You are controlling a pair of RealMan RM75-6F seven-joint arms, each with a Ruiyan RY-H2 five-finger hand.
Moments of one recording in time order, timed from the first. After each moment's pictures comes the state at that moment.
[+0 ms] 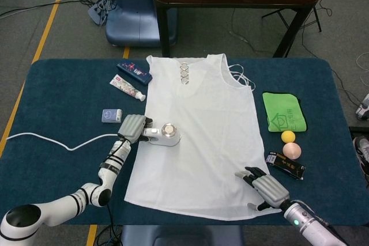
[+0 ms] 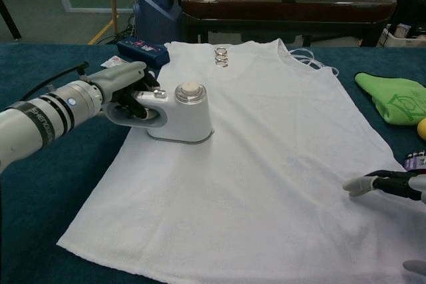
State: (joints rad) left arm -0.83 -1.83 -0.28 -1.01 1.14 0.88 0.04; right arm 0.38 -1.30 -0.19 -1.53 -1.65 1.02 0.13
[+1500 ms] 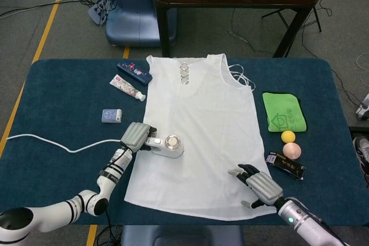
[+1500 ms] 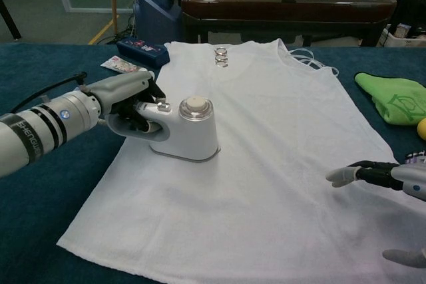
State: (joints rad) left arm -0.80 -1.80 -0.24 -1.11 1.20 0.91 0.05; right arm 0.40 -1.32 -0.16 -1.55 -1.66 1.03 0.13
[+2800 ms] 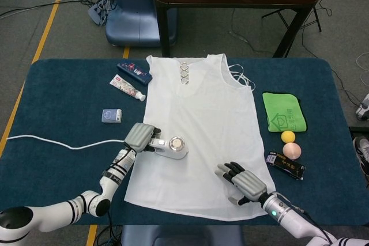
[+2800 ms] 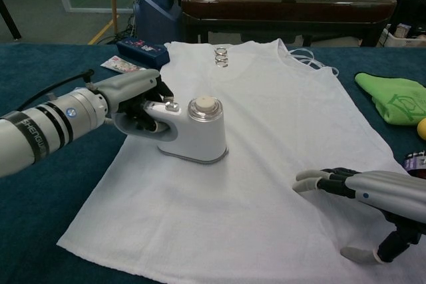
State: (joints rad) left arm -0.81 -1.80 -0.25 -1.16 1.18 0.91 0.09; right arm 0.48 -1.44 -0.14 -1.48 -1.62 0.94 0.11
